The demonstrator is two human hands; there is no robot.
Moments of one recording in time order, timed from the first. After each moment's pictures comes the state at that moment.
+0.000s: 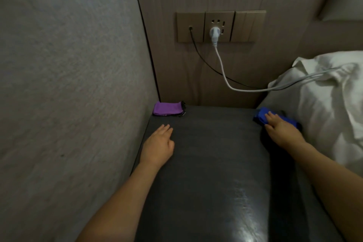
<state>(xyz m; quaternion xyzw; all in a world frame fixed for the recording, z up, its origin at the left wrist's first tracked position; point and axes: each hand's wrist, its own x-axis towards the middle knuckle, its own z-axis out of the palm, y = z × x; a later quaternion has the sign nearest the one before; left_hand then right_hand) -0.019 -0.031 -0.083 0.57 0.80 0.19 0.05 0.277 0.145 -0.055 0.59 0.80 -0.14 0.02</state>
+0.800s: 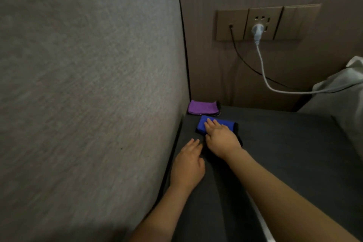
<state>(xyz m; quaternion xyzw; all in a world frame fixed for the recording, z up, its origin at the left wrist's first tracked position) -0.007 -0.087 -0.086 0.55 0.80 0.25 0.08 0.057 0.034 -0.059 0.37 0.92 -0.15 0.02</state>
